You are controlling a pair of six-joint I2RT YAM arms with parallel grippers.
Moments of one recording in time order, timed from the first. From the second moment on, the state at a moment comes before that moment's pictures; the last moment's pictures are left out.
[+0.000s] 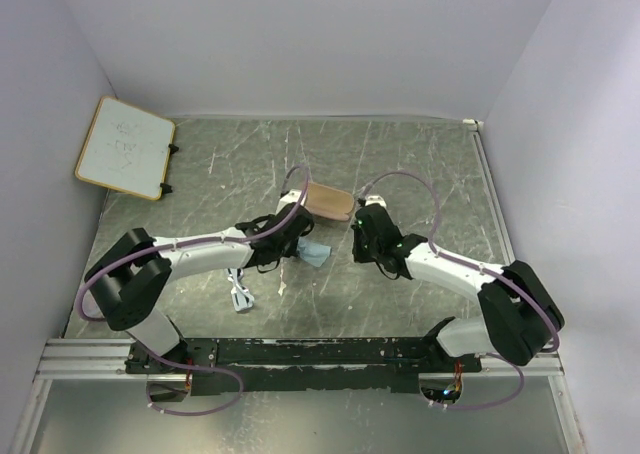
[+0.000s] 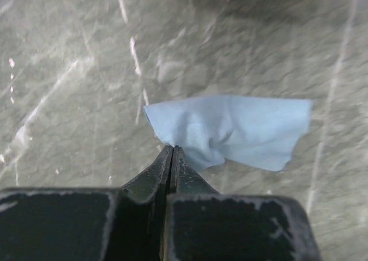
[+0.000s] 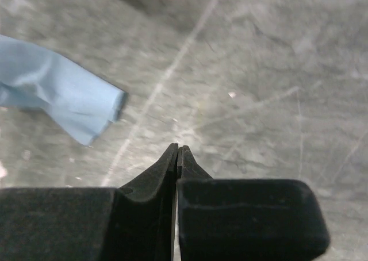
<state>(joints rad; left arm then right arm) -0.90 1.61 0.94 -0.21 -0.44 -0.51 0.65 1.34 0.65 -0.14 0.14 0.45</state>
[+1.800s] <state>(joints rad) -0.79 1.65 0.92 -0.20 -0.49 -0.52 0.66 1.61 0.68 0.18 -0.03 0.46</state>
